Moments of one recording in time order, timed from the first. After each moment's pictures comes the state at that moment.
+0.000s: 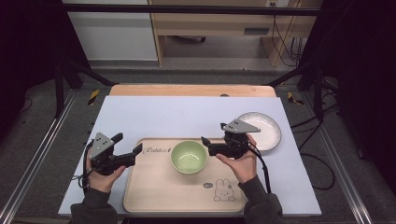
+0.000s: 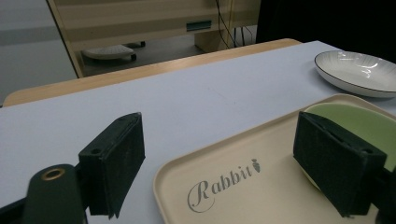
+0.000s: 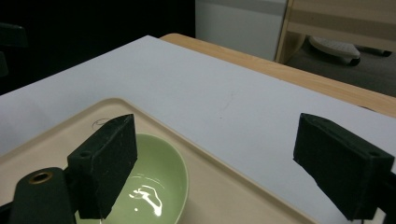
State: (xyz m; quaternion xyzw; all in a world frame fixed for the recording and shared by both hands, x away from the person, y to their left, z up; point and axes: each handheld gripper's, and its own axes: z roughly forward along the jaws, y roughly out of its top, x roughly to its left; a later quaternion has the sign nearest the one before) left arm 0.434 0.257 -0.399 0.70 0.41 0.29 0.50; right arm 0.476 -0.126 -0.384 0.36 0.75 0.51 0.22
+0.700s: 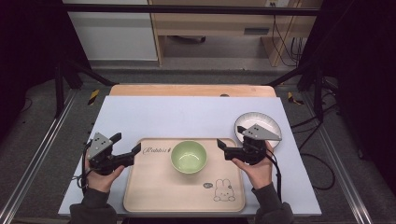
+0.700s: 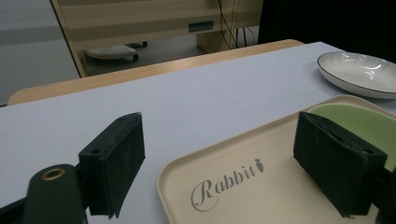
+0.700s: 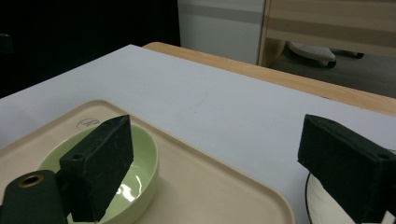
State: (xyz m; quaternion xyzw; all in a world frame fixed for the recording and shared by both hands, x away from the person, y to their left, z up) left arm 0.434 0.260 -0.399 0.70 0.42 0.29 0.50; right arm 0.458 -0.169 -0.386 0.39 0.72 0.52 0.25
